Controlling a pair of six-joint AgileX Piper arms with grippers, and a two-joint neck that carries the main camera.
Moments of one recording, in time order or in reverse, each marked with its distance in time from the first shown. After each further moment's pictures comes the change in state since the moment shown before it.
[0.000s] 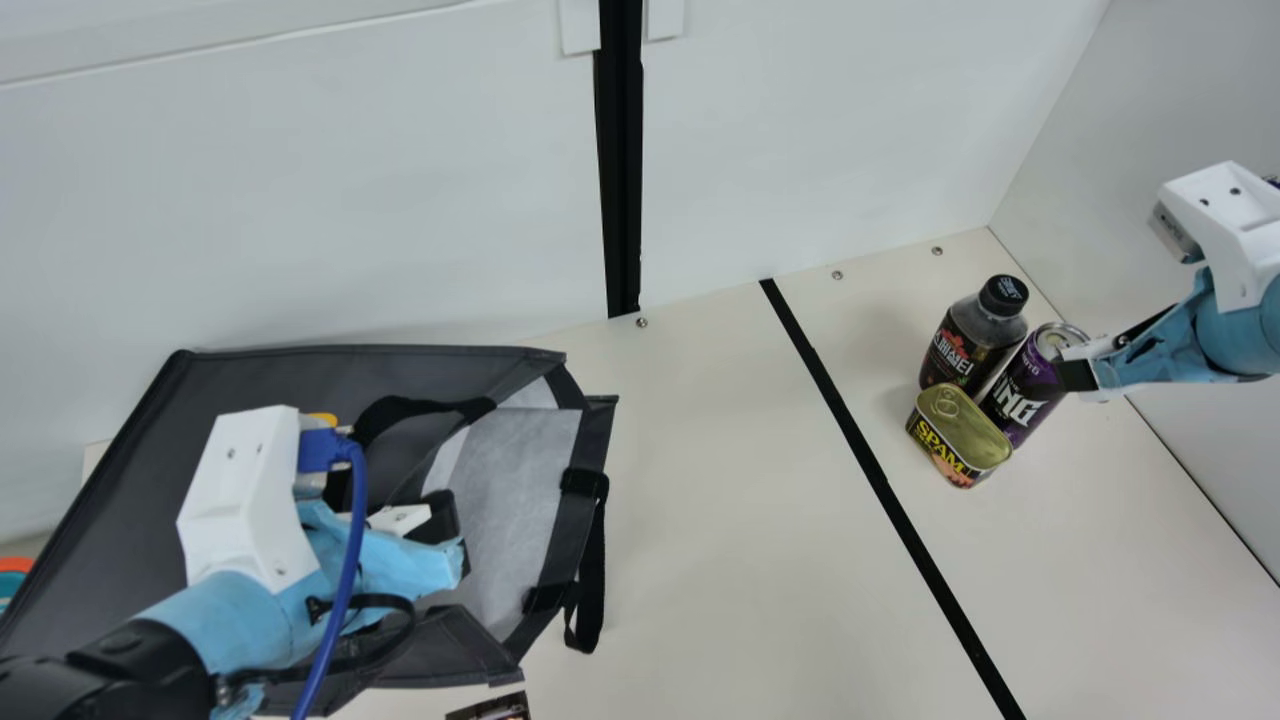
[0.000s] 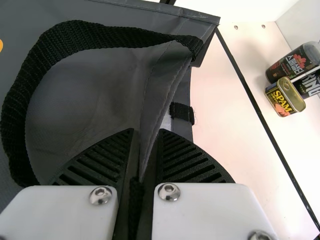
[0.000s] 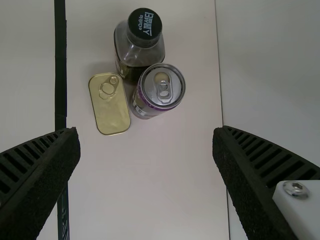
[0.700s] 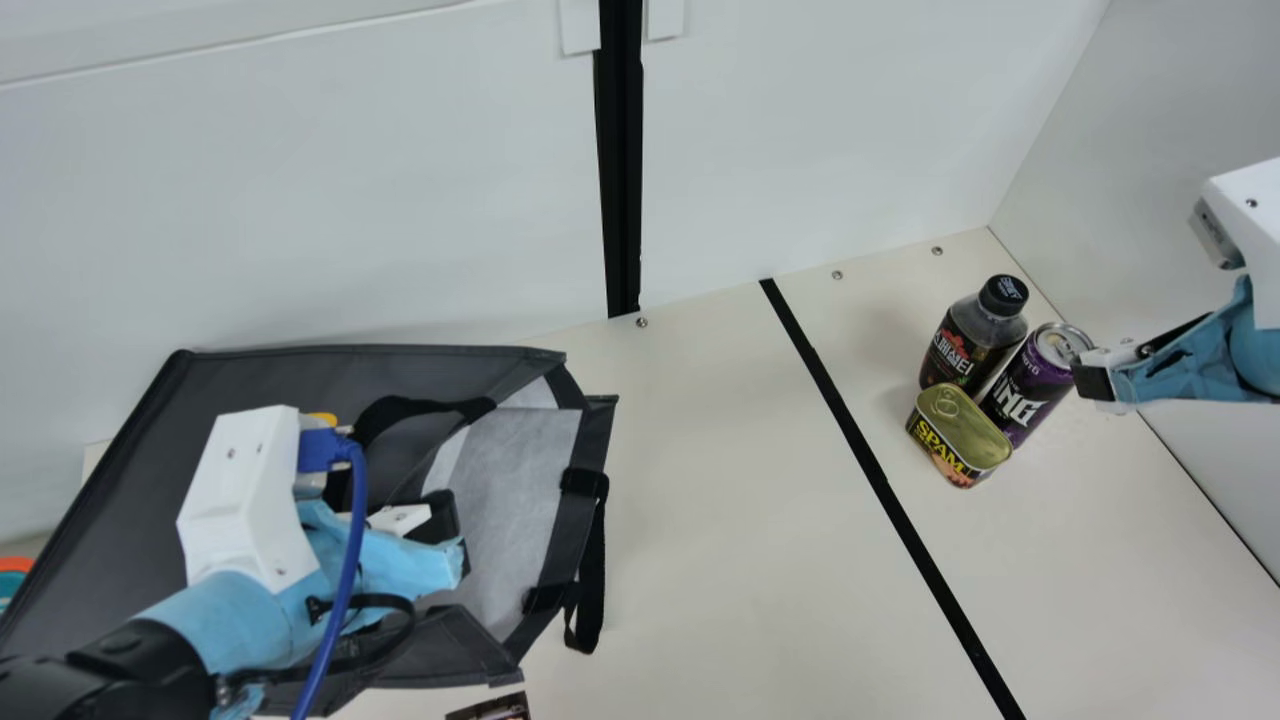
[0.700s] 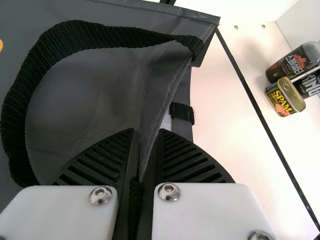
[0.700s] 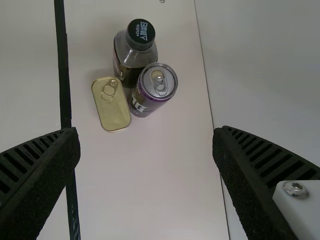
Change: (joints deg) left arm 0.0 0.0 0.0 0.0 0.0 0.0; right arm 0.1 -8.3 2.3 -1.5 0.6 3.9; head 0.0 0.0
